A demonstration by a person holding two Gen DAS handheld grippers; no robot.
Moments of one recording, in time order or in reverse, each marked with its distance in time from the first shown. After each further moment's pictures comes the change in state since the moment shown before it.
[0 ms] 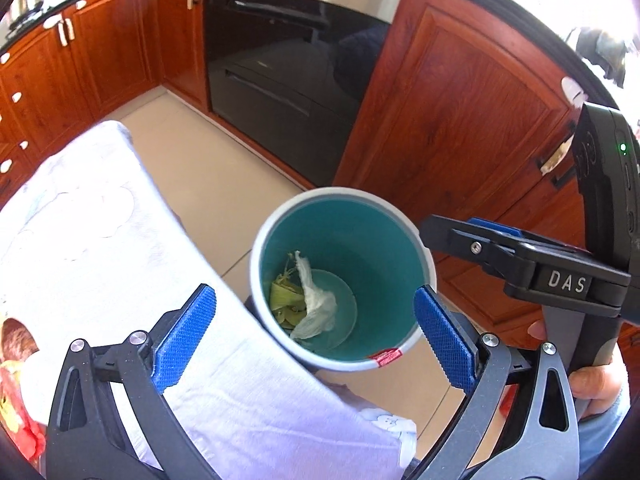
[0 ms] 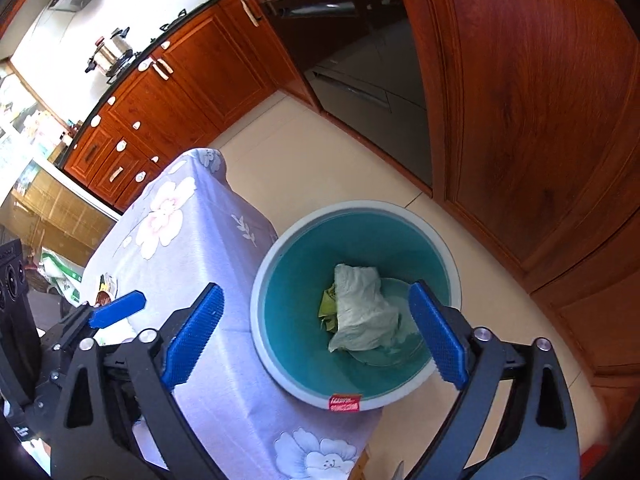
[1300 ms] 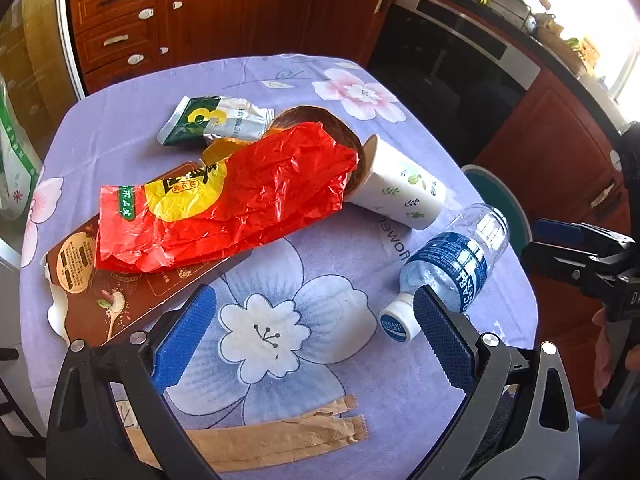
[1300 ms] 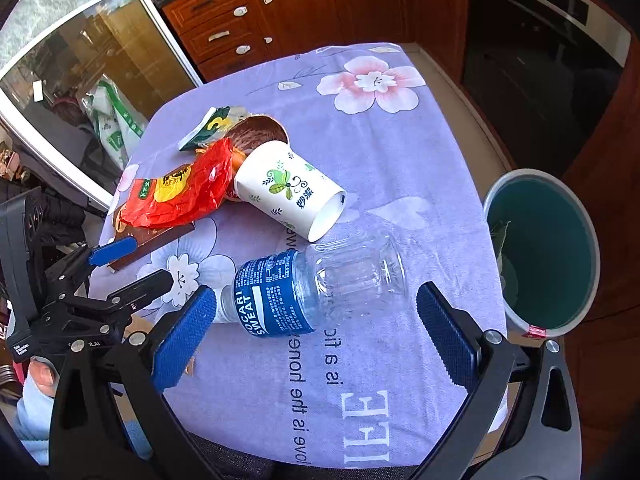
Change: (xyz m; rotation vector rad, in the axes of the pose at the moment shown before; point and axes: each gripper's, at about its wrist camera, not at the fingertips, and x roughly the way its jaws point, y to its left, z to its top) left arm -0.142 0.220 -0.220 -0.342 -0.065 0.165; right arm 0.015 0.244 -0.134 -0.457 0.219 0.077
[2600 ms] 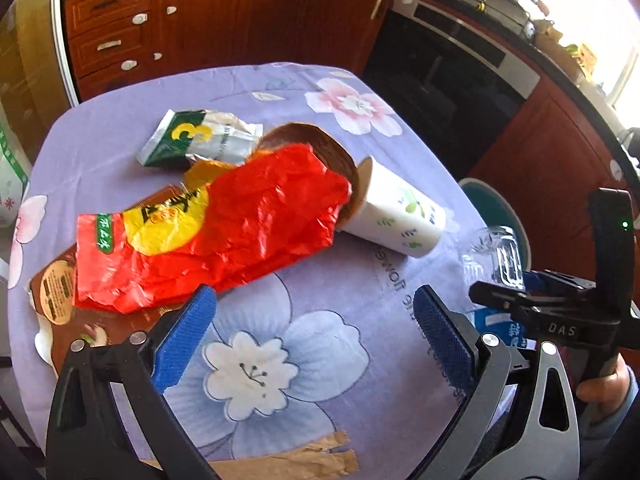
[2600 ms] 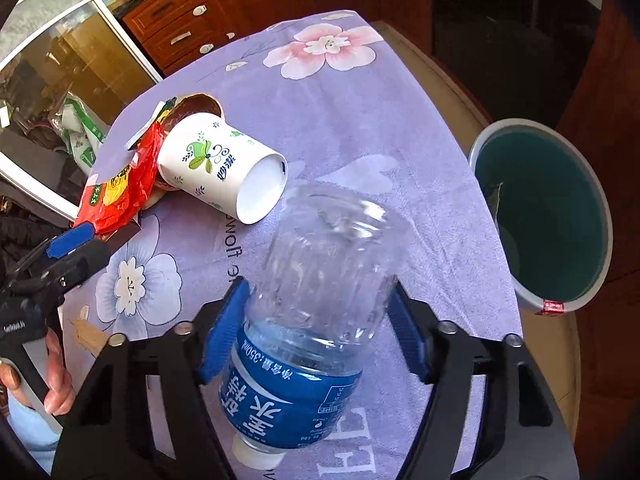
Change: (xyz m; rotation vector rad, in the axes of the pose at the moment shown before) left arm 0.013 -0.003 0.024 -0.002 -0.024 0.009; right arm 0.042 -0.039 -0.017 0.107 0.016 -0.042
